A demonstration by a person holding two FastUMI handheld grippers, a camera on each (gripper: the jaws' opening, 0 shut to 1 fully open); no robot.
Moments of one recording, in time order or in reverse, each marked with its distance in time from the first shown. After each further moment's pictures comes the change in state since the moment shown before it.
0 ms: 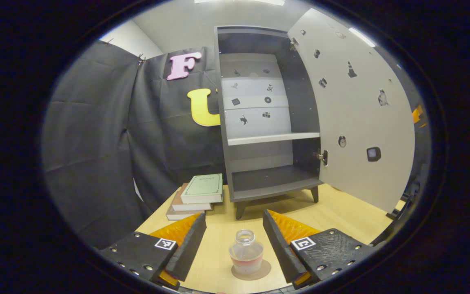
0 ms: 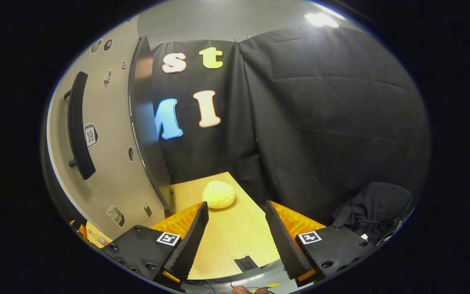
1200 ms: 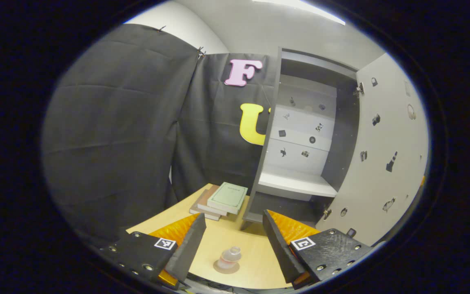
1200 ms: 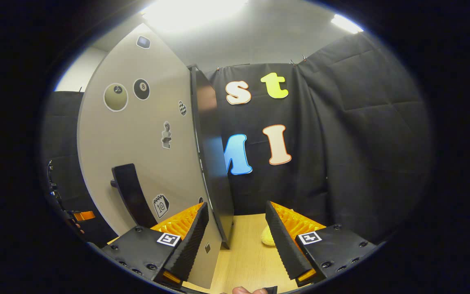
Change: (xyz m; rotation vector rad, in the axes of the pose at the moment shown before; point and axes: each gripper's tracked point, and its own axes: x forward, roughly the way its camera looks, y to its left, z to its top) left arm -0.084 0.047 0.153 -0.261 0.026 0.312; right arm -0.012 0.102 0.124 -0.087 -0.178 0.515
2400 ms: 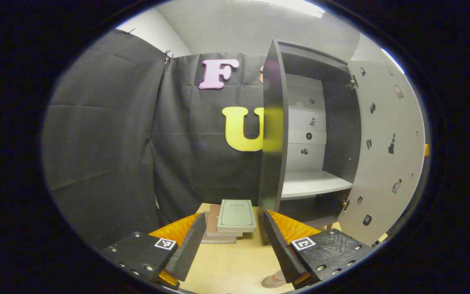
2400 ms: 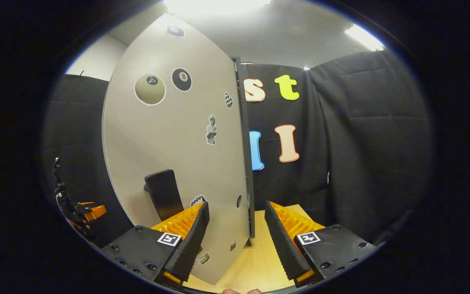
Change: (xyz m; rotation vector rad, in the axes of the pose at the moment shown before) left arm 0.136 0.091 0.040 0.167 -0.029 -0.264; right arm 0.015 0.169 -0.010 -0.018 0.017 -0.115
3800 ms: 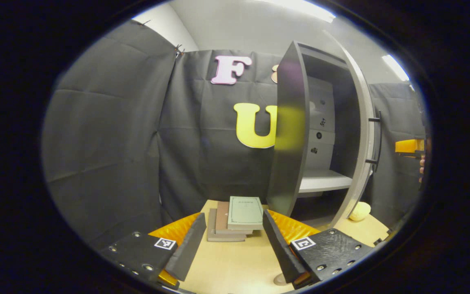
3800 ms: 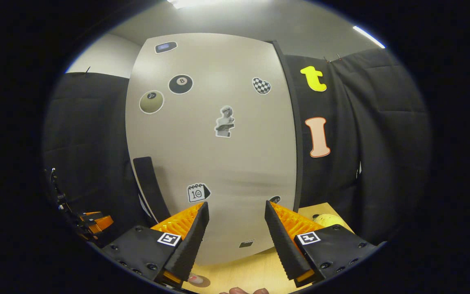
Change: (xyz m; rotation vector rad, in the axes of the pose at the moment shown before) left arm 0.004 0.038 -0.010 -0.043 -0.019 0.041; right arm 0.060 0.056 -0.013 -0.014 0.036 0.139
